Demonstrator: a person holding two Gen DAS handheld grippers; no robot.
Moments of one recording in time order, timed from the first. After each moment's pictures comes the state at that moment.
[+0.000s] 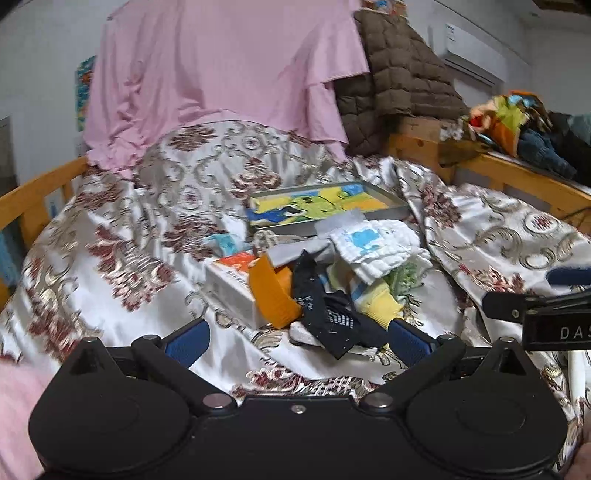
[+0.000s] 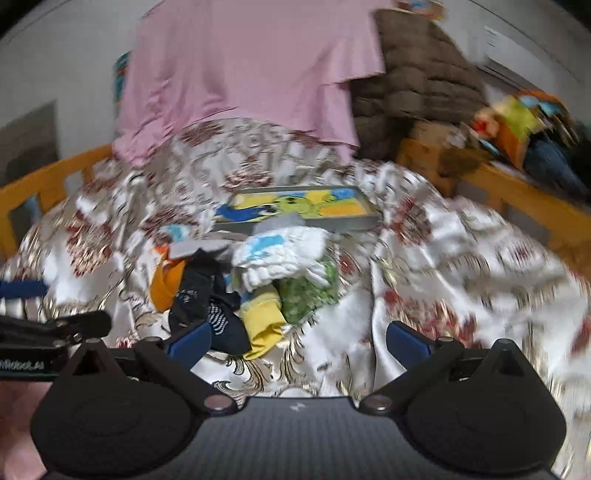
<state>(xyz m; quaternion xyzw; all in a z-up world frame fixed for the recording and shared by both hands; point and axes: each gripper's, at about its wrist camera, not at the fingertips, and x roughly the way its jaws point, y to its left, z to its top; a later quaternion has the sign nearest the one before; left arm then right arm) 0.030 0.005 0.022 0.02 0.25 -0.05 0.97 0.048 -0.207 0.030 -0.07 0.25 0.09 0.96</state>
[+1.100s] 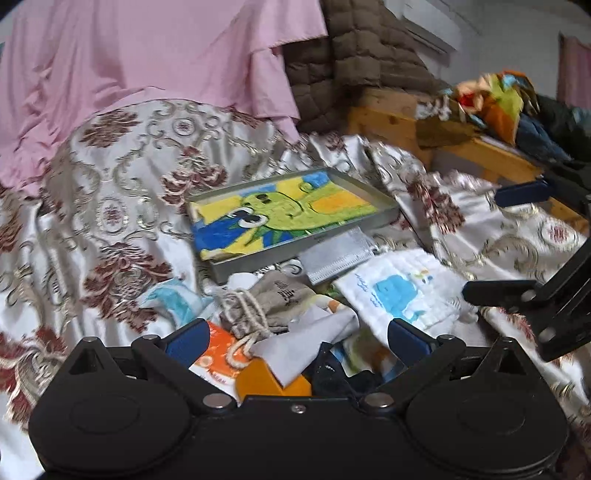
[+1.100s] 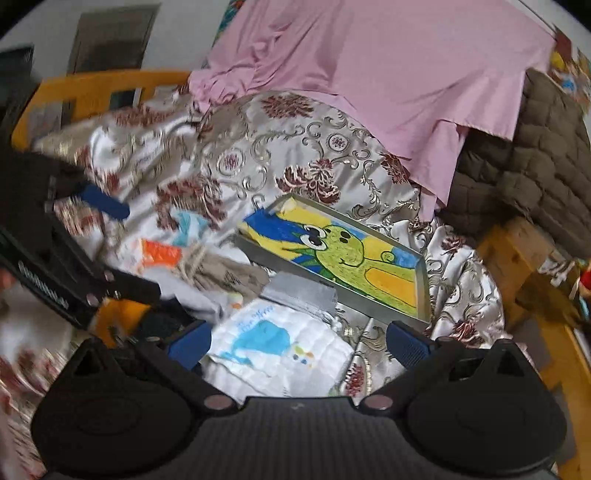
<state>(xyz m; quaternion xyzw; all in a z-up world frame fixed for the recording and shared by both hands) 0.235 0.036 0.026 0.05 0.31 -0.17 0.93 0.221 -0.156 0.045 -0.27 0.25 0.18 0.91</state>
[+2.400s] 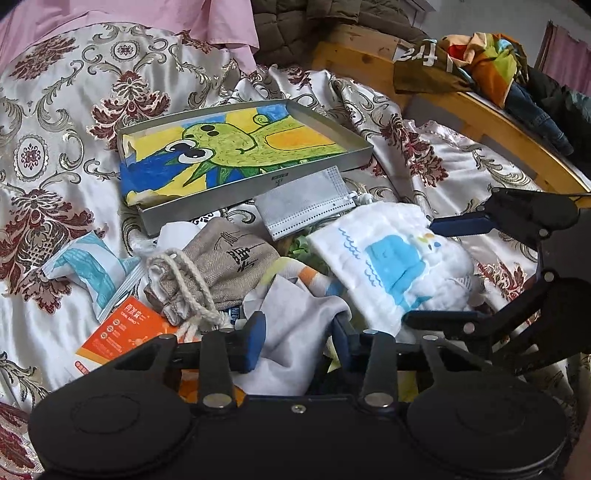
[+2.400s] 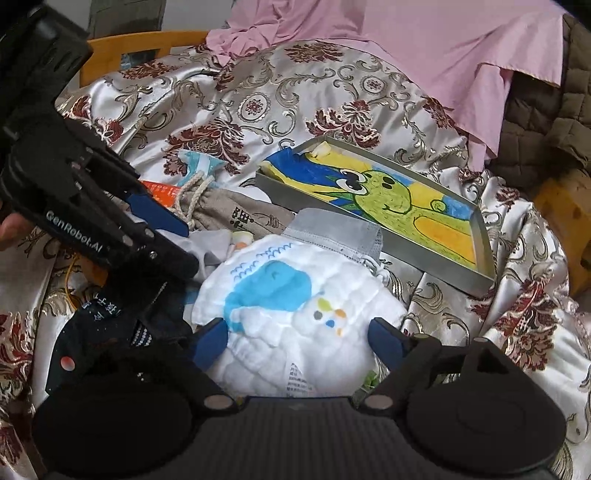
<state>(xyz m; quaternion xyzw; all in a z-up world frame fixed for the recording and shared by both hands) 0.306 0.027 -0.026 0.01 0.40 -0.26 0.88 0.279 -0.178 -0.014 -0.22 0.32 0.24 0.89</state>
